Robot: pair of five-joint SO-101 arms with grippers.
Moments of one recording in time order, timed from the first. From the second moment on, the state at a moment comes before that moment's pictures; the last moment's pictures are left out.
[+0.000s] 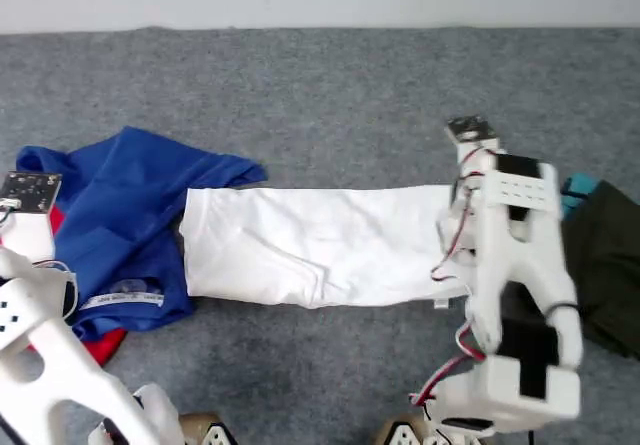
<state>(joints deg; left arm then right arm) -45.7 -35.2 31.7 97.3 -32.3 8.2 -0.2 18.8 74.1 20.4</state>
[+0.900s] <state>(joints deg) -45.7 -35.2 28.0 98.7 -32.3 -8.8 -7.8 -0.2 97.6 33.0</state>
